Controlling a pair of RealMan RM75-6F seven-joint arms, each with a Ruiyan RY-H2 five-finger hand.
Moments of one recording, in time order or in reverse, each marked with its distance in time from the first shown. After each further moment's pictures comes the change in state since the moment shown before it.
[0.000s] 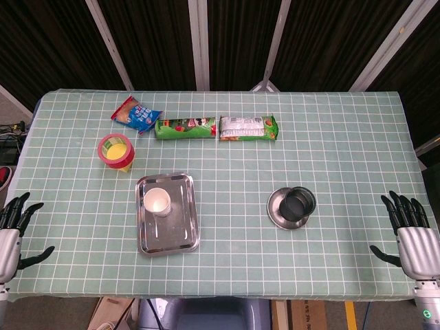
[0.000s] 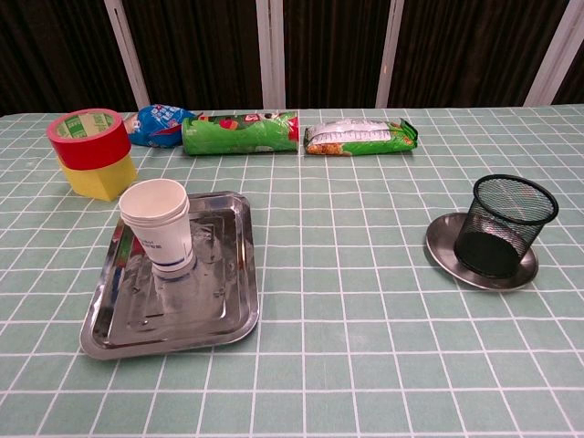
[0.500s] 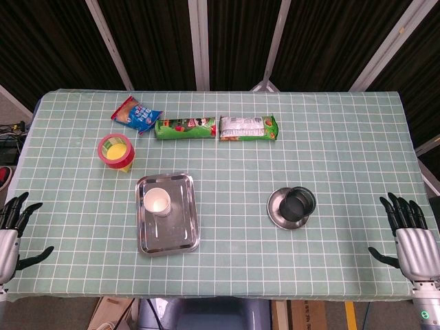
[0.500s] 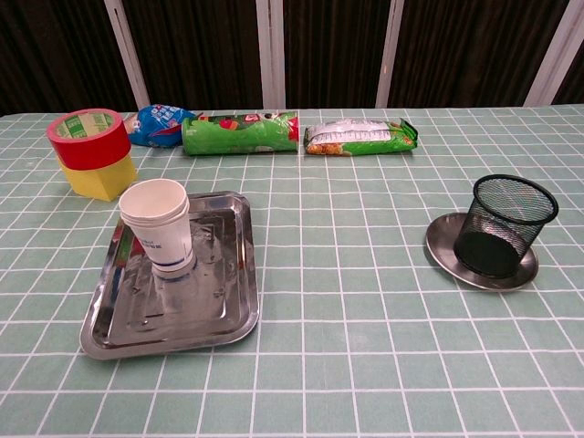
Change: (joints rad) left arm 0.006 0.005 0.003 -0.003 0.012 0.009 -0.009; right arm -0.005 0.007 -0.006 -0.035 0.013 -0.018 -0.011
